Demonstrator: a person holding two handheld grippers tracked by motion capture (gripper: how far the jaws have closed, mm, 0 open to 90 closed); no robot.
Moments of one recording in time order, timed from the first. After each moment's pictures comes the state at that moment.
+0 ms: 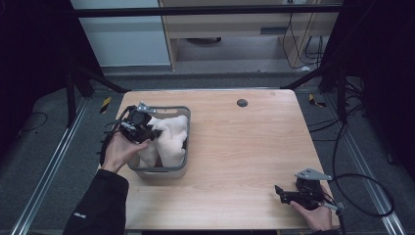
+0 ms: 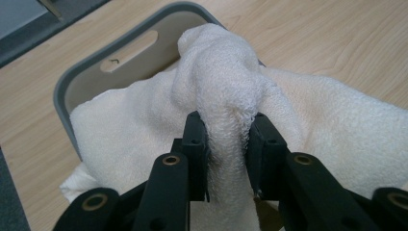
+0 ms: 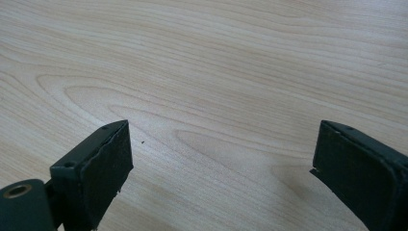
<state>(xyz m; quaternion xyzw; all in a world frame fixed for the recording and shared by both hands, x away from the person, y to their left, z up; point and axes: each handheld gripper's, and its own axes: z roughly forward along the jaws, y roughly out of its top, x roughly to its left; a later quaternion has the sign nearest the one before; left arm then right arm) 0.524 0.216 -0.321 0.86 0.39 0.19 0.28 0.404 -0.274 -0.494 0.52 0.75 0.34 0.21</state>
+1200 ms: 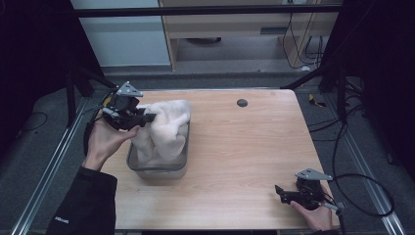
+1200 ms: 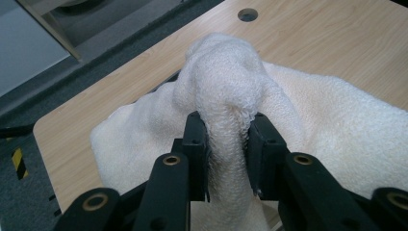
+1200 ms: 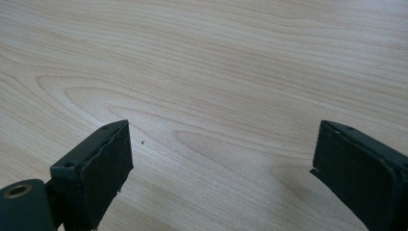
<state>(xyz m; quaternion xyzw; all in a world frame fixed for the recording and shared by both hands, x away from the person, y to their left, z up) 0.502 0.219 -0.246 0.85 0.36 0.22 0.32 0.403 -0.274 -0.493 0.52 0.75 0.34 0.20</state>
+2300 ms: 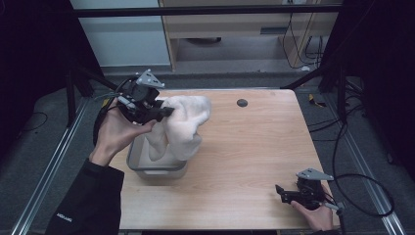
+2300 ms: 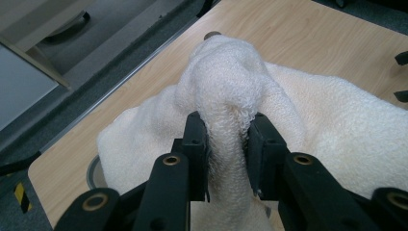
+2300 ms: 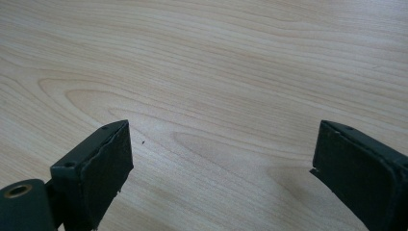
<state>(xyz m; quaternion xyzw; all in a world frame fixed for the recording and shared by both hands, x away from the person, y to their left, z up) 0.482 0.162 -0.199 0.87 0.30 0.22 0.32 0.403 -0.275 -0.491 0.52 0.75 0.35 0.20</state>
